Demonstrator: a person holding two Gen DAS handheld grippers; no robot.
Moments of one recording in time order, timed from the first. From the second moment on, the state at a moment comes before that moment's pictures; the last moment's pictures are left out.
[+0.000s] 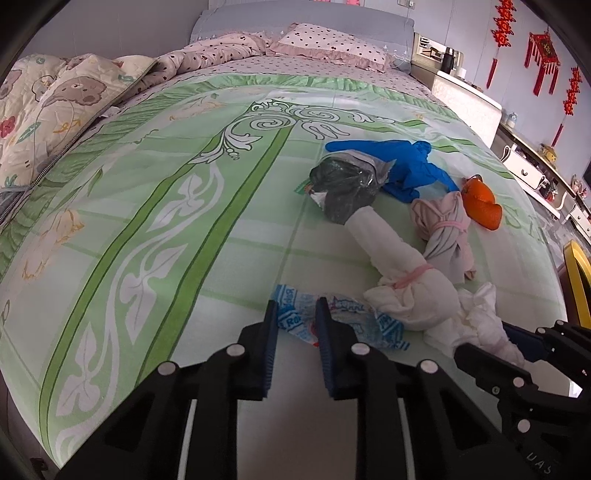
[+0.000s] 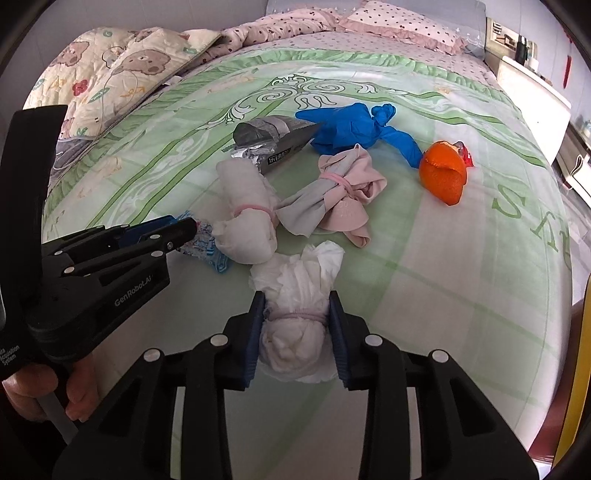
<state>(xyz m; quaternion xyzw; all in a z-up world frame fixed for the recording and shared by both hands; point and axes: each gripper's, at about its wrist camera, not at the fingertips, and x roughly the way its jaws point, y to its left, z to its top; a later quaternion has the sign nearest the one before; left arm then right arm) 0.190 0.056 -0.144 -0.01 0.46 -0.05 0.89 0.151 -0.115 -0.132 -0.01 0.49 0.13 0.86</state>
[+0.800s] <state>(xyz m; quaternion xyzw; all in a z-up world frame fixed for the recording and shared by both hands) 0.168 0.084 -0.101 -0.06 0.43 -0.08 0.90 0.133 -0.160 -0.076 0.03 0.45 0.12 0.88</state>
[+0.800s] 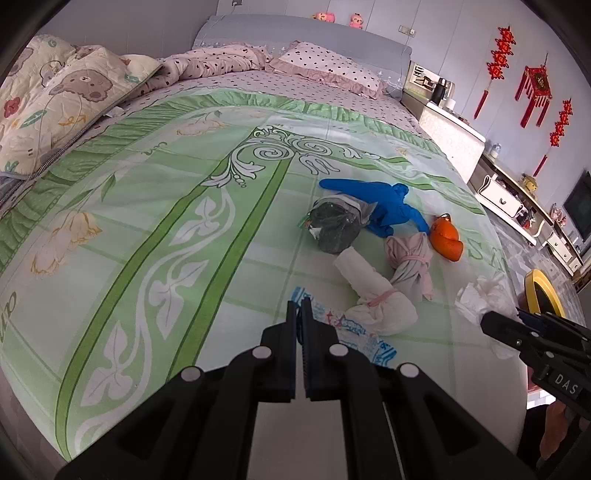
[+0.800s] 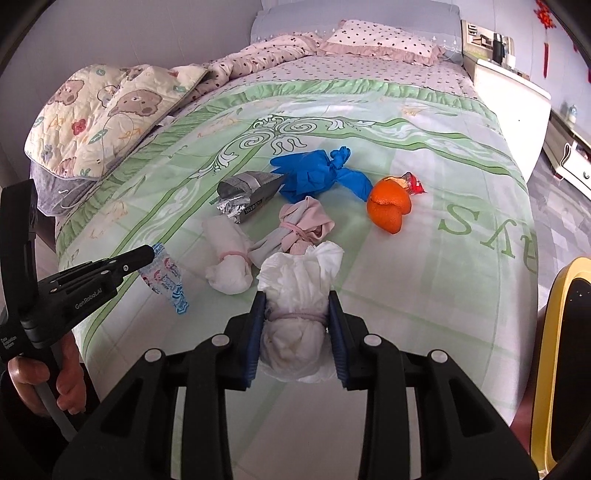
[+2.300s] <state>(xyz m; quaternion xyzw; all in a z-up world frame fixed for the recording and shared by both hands) 0.148 -0.228 -0.011 0.04 0.38 -0.30 0.88 0.024 -0.476 0.012 0.11 0.38 -0.09 0.91</state>
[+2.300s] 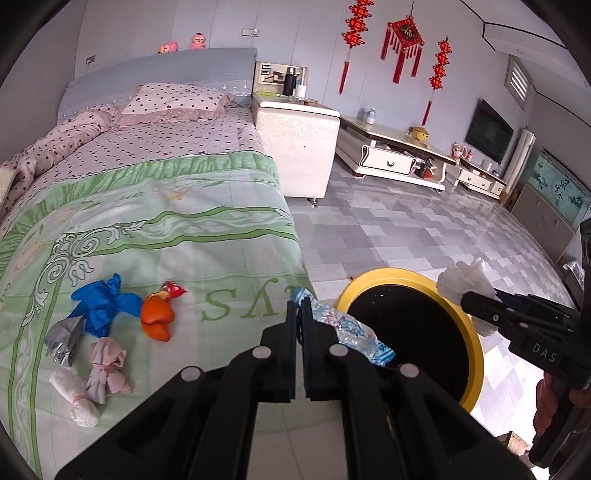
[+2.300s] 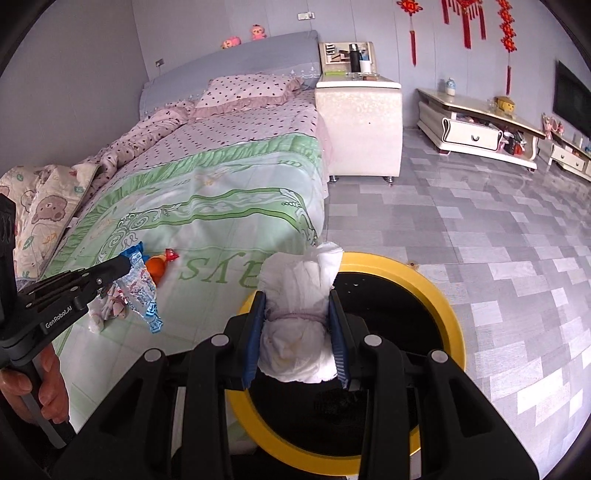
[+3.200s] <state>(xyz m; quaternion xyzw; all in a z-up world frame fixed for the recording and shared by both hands) 0.138 -0.335 -0.069 0.07 0.43 -0.34 0.83 0.025 -0.541 -0.041 0.16 0.41 -0.12 0.89</state>
